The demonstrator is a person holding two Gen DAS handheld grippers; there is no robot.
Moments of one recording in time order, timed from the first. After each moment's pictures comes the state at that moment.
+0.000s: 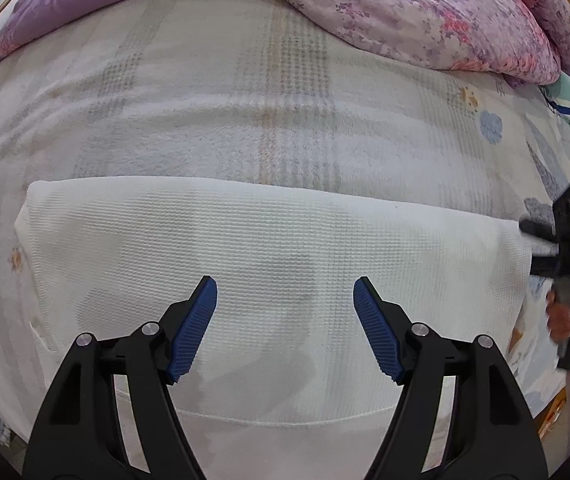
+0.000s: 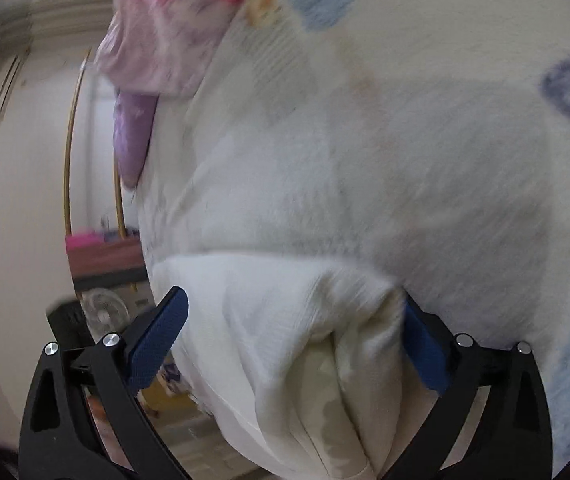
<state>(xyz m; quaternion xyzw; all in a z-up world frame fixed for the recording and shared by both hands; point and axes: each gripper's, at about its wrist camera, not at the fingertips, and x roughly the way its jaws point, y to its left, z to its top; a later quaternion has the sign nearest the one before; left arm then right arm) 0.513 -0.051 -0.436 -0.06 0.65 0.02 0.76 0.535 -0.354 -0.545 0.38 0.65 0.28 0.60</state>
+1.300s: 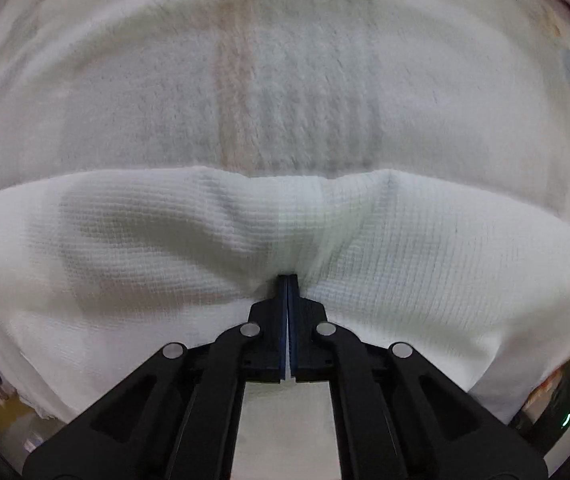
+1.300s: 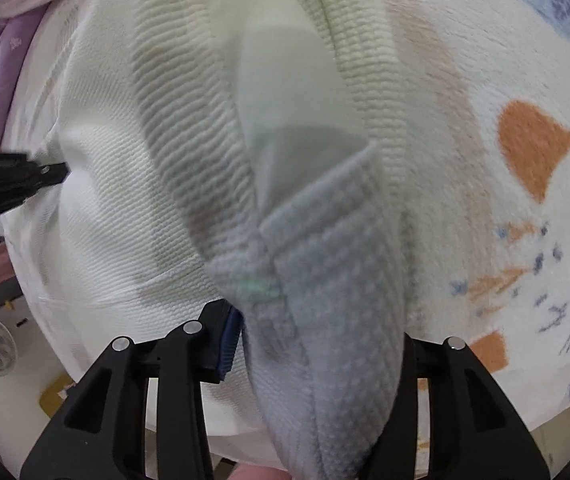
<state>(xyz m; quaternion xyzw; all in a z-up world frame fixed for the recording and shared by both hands) 0.579 -0.071 -0.531 -0.02 0.80 0.03 0.60 0.393 -0.276 -0.511 0.22 0.76 0.04 0.61</state>
